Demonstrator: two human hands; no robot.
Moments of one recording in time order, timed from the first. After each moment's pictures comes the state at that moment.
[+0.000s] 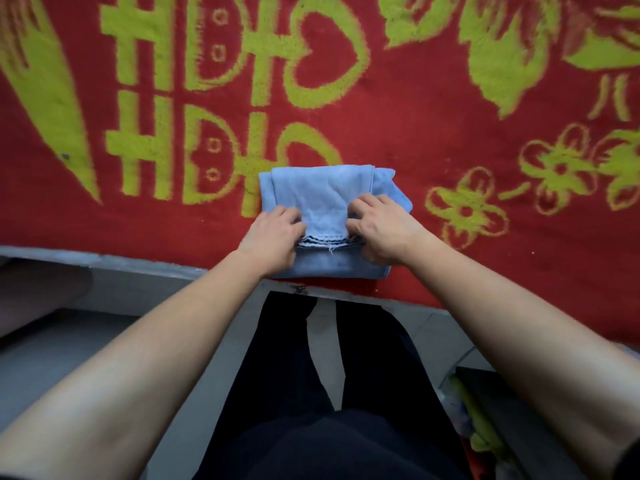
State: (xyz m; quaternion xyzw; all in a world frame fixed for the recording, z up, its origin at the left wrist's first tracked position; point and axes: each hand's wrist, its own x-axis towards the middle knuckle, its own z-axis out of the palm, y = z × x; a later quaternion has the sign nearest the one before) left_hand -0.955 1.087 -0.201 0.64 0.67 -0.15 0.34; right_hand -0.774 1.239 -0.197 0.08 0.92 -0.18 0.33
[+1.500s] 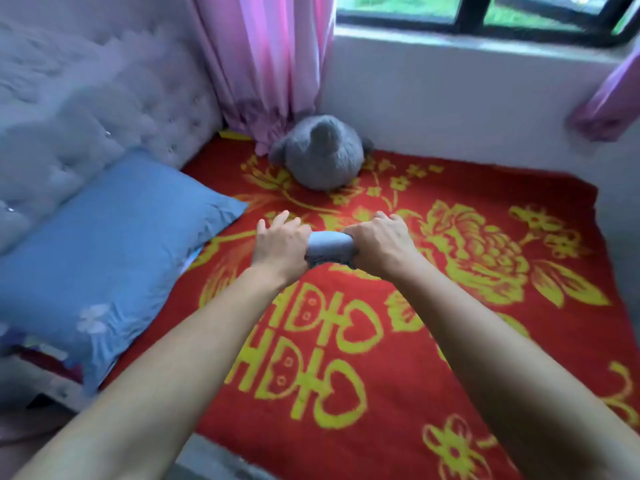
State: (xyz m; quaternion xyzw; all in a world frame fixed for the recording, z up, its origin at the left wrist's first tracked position) left_hand -1.101 1.201 0.187 0.50 0.86 -0.03 0.00; right_hand -0.968 1.331 0.202 0.24 0.97 0.00 0.03
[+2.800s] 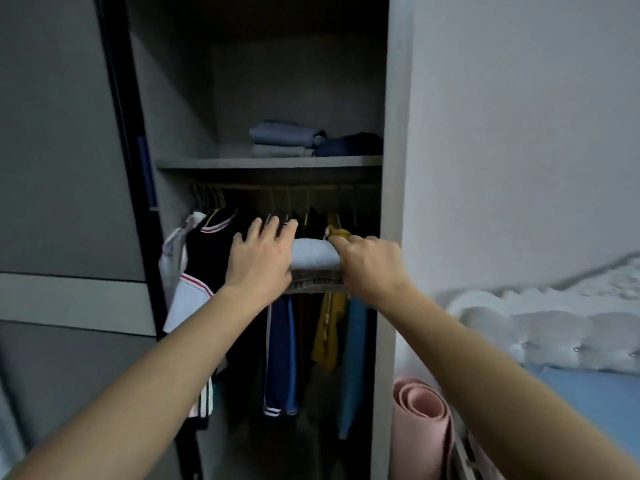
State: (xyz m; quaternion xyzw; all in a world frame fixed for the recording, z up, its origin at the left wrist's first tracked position) left_hand -0.809 0.263 0.539 -0.22 0.90 -0.20 -0.32; right_hand -0.914 0.420 0.538 -0.42 0.81 -0.02 -0.41
